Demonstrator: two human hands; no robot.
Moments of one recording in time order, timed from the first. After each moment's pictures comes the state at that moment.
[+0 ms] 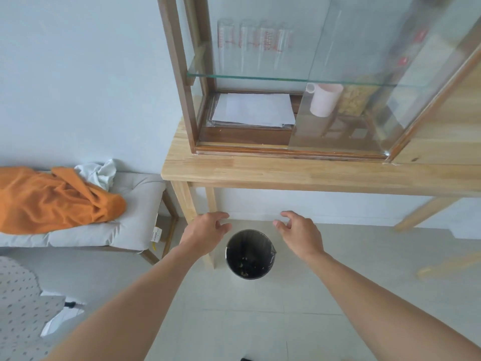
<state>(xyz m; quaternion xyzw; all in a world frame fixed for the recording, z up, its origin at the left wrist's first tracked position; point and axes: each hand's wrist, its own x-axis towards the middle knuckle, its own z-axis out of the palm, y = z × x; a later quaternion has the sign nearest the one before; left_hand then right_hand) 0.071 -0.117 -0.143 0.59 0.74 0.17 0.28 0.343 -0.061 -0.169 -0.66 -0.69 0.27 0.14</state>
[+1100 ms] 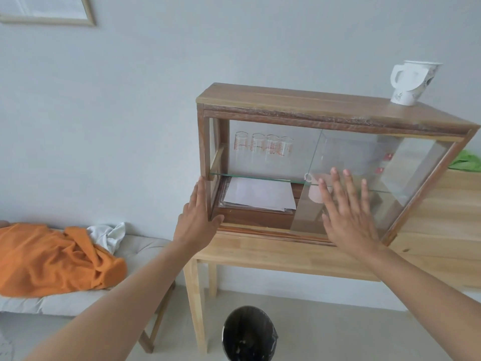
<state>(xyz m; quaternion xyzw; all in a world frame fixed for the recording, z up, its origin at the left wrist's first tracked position) 0.015 -0.024 0.031 0.60 0.72 0.34 0.07 0.396 0.077 0.051 -0.46 -0.80 -0.33 0.19</state>
